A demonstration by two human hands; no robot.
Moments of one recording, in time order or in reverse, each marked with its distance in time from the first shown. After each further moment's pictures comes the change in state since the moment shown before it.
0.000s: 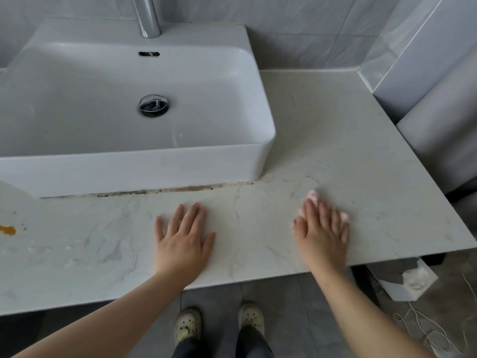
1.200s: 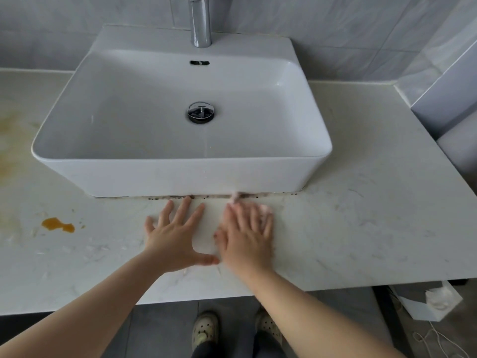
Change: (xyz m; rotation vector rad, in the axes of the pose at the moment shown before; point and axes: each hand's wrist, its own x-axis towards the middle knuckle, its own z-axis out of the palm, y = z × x) left_hand 0.024 -0.106 -0.041 0.103 -0.362 -0.002; right_hand -0.046 -0.208 0.021 0.044 -0.126 -0.451
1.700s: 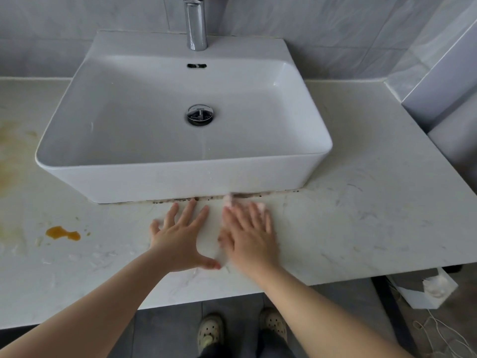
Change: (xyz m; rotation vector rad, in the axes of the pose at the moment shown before) left_hand 0.001 -0.009 -0.005 0.000 -0.024 0.077; right_hand -0.001 0.002 -0.003 0.005 -0.082 -0.036
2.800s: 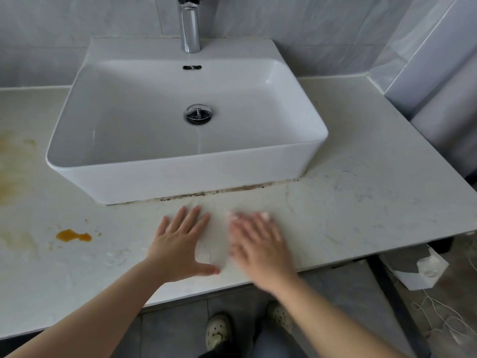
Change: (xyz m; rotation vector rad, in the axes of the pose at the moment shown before) left_hand -0.019 -0.029 0.018 0.071 0.089 0.218; right_hand -0.043 -0.002 0.013 -0.127 0.118 -0.081
